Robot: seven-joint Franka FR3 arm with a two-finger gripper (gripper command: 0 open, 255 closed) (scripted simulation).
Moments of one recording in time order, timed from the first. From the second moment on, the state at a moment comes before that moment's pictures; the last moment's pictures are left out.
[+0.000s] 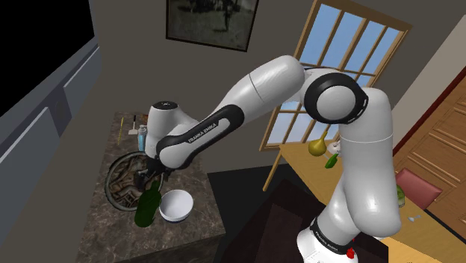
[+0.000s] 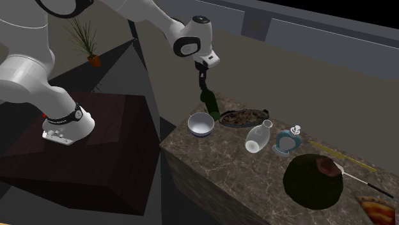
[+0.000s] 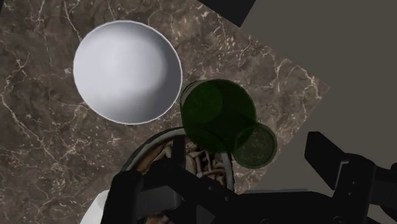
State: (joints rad) arm 0.28 0.54 0.19 -1.88 -0.05 2.49 0.49
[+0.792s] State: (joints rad) arm 0.28 0.55 0.19 -1.88 -0.05 2.50 0.49
